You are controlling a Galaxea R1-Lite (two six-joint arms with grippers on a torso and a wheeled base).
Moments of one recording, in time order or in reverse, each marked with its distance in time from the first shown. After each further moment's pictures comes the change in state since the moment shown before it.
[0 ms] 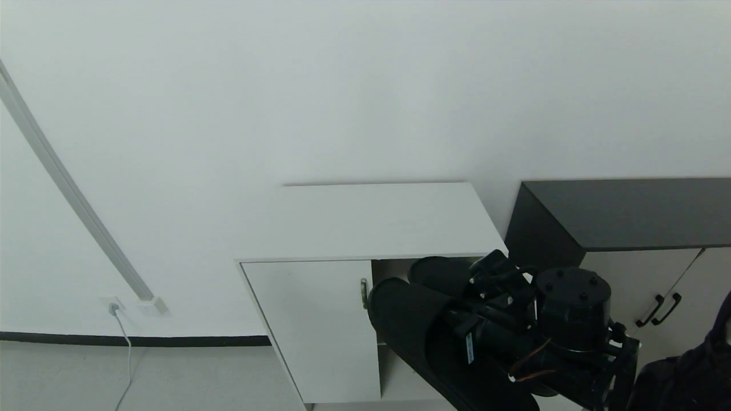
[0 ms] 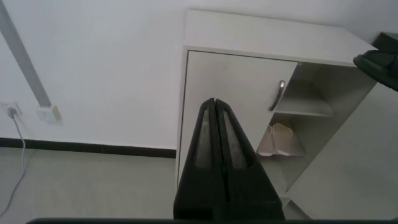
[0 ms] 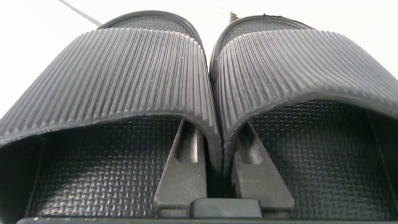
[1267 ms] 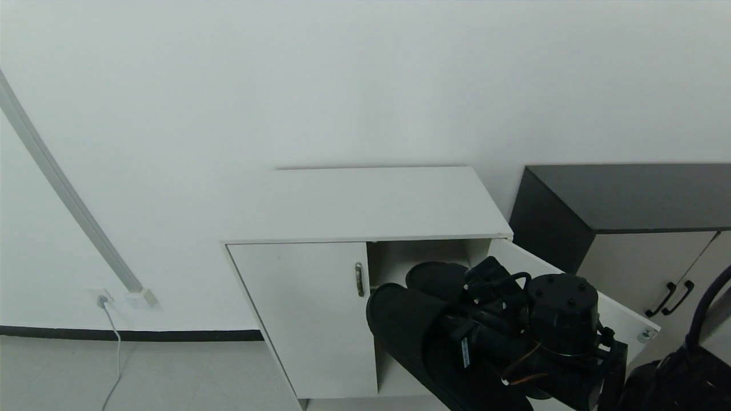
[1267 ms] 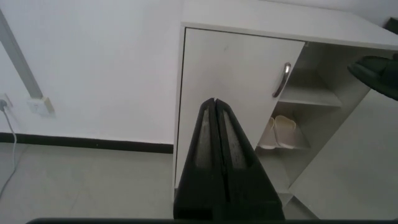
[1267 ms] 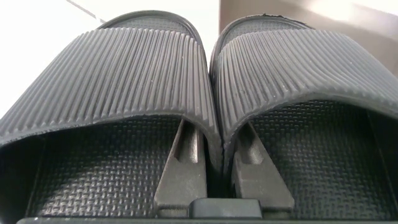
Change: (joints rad) left arm -0.001 0.000 0.000 0.000 0.000 0.000; right arm -0.001 0.046 0.004 -0.035 0.007 0.001
